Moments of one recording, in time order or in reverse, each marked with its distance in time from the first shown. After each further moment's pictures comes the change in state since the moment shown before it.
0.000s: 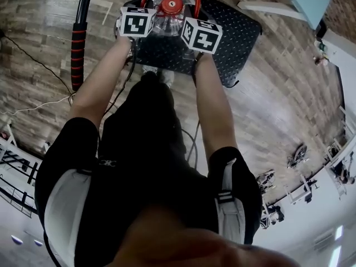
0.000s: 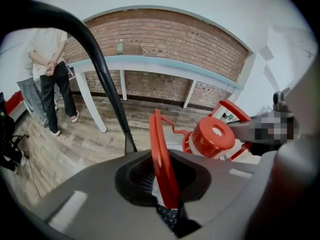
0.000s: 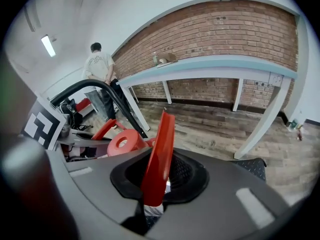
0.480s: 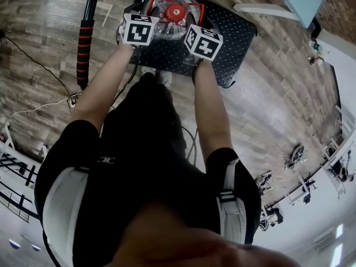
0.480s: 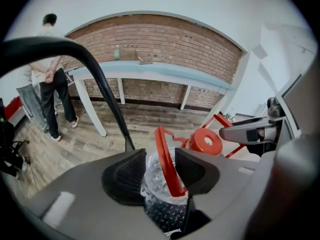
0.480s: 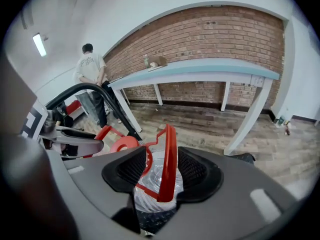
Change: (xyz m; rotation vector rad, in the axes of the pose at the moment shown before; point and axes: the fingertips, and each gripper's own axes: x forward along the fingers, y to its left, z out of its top) left arm -0.029 -0.015 0.006 0.041 -0.052 -0.010; right arm -0.026 -0.021 -0.011 0.057 -0.020 -0.104
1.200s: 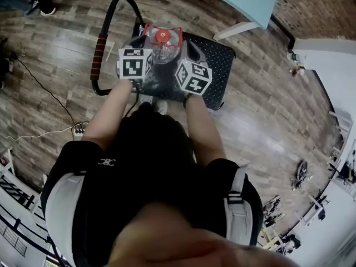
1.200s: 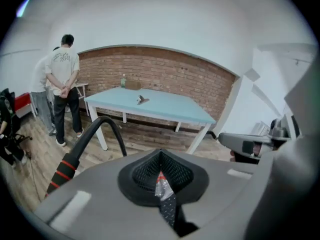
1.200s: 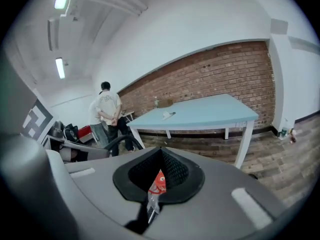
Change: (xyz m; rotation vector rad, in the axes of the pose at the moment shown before) left arm -0.183 -0.061 0.066 -0.079 -0.191 0.005; right arm -0.194 0.039 0.071 0.022 -0.378 0.087
